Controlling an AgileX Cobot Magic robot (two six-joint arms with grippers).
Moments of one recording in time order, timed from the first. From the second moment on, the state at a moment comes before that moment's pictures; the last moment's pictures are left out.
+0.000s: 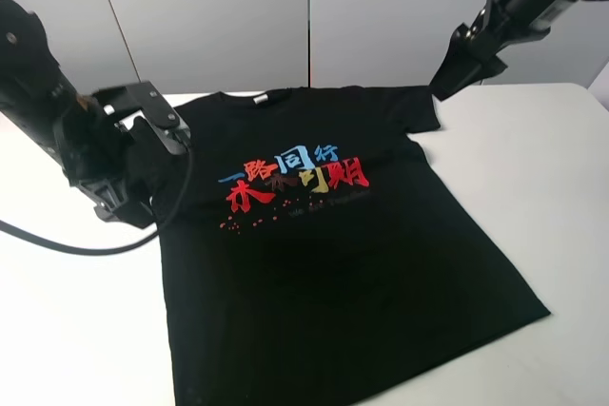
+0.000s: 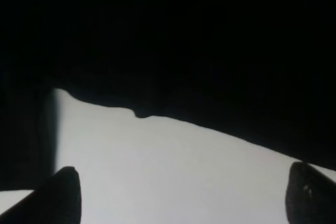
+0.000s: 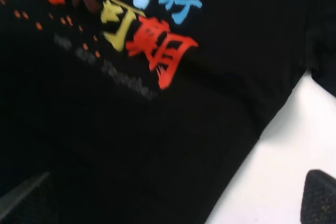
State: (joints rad) left arm -0.37 1.71 -0.94 -0.06 0.68 0.61; right arm 0.14 1.67 -1.35 0.36 1.10 -0.86
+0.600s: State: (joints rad) left arm -0.40 2.00 -1.16 0.01 0.77 0.62; right arm 0.16 1.75 -1.37 0.33 1.10 -0.87
